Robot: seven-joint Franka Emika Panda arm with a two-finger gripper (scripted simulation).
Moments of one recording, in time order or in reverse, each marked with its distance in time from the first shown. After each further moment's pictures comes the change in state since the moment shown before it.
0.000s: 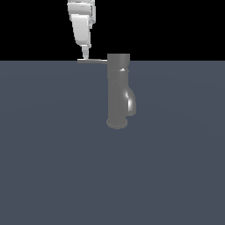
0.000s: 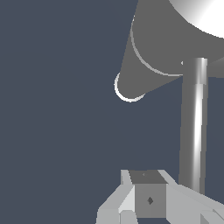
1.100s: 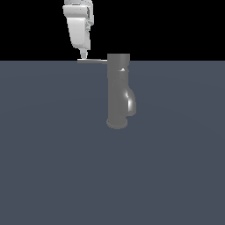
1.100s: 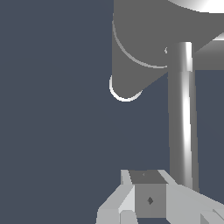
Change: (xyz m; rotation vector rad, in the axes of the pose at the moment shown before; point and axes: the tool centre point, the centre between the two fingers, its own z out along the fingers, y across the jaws) arm -0.004 0.012 0.009 0.010 0.019 0.044
